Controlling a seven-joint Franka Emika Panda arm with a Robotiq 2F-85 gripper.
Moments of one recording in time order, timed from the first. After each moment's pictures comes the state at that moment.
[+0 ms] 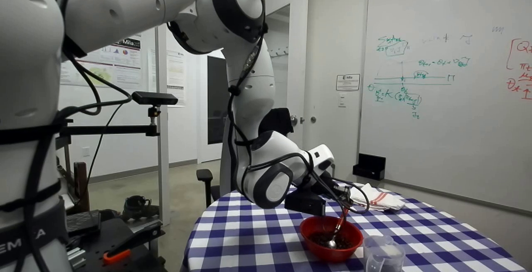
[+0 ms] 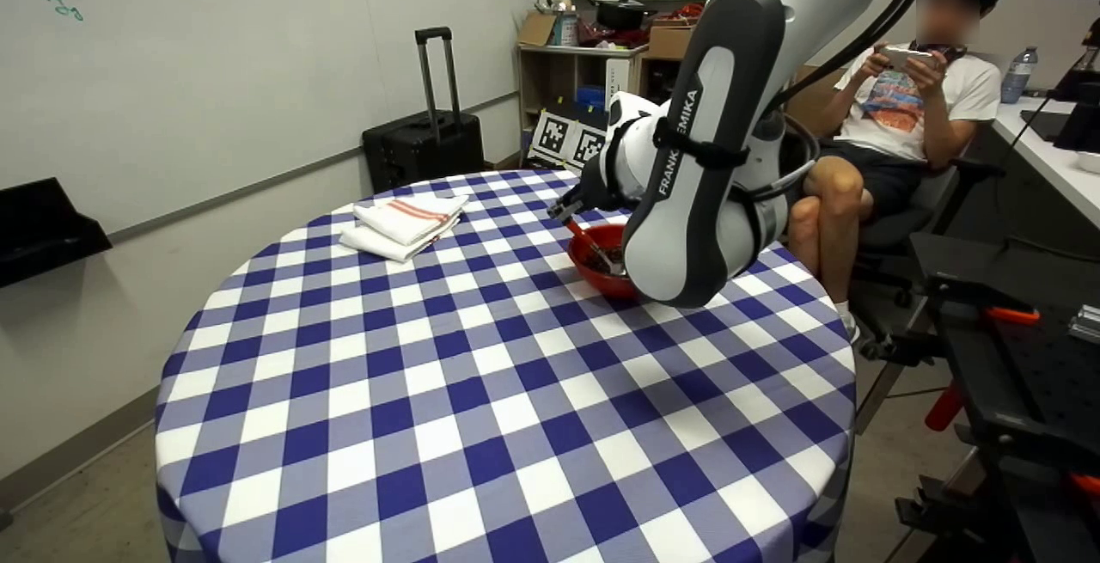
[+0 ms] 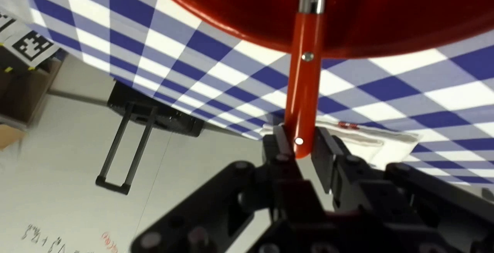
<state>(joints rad) 0.10 0.98 -0.17 -2.08 0.39 3.96 -0.21</state>
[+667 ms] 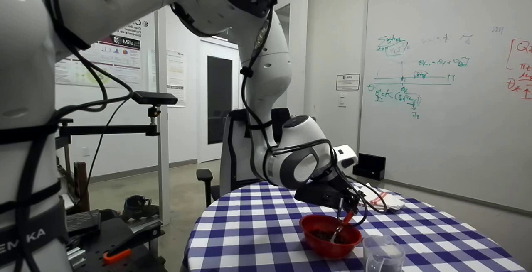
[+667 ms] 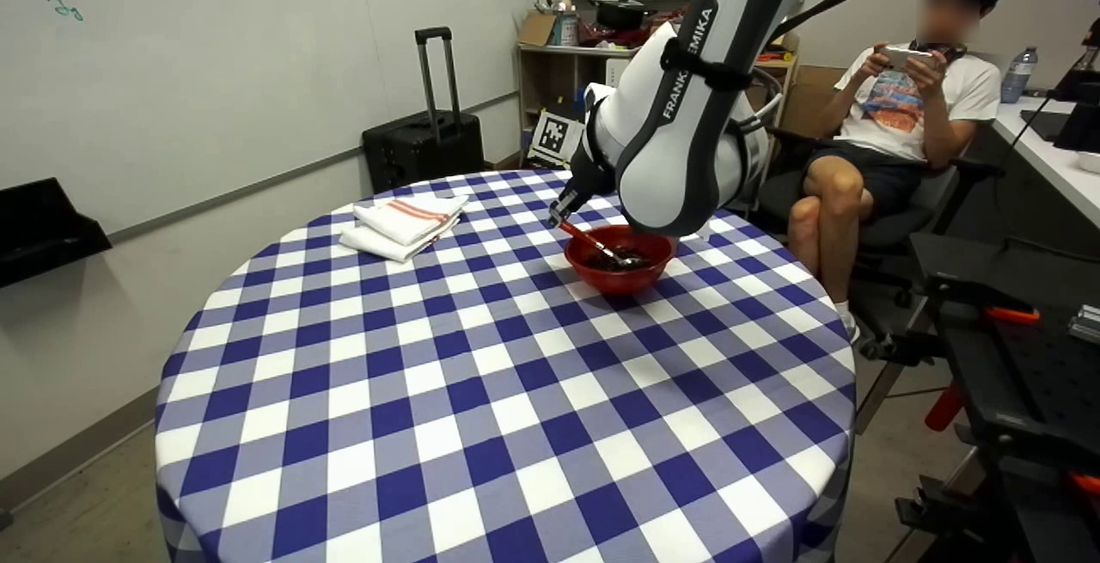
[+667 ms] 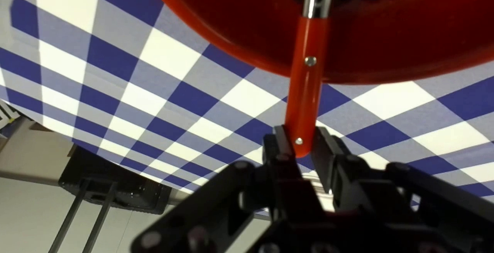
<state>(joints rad) 0.00 0.88 -0.17 -2.05 0.17 3.57 -0.15</state>
